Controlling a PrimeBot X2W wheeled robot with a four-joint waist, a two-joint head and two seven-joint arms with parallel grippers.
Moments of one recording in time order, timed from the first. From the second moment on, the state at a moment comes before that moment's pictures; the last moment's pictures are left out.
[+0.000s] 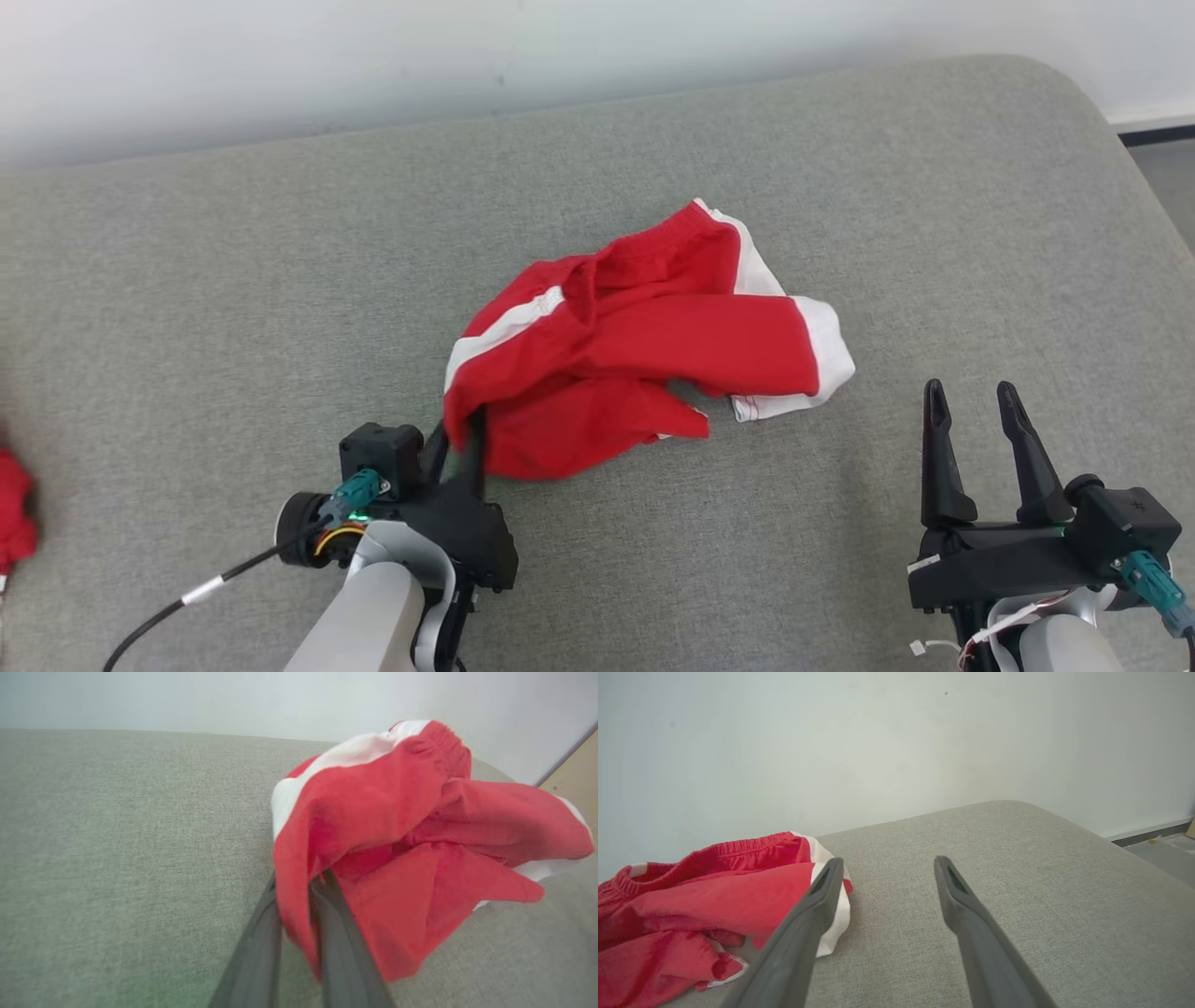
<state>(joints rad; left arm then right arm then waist) -0.53 0.06 -0.41 0.70 -0.47 0.00 -0.22 -0.18 -0.05 -0.04 0.23 0.22 0.13 -0.26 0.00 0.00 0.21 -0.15</state>
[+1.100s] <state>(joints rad) -0.07 0.19 -0.07 0.05 -0.29 0.02 -0.26 -0.10 -0.07 -0.03 0.23 0.21 0.13 -0.26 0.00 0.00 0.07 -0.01</state>
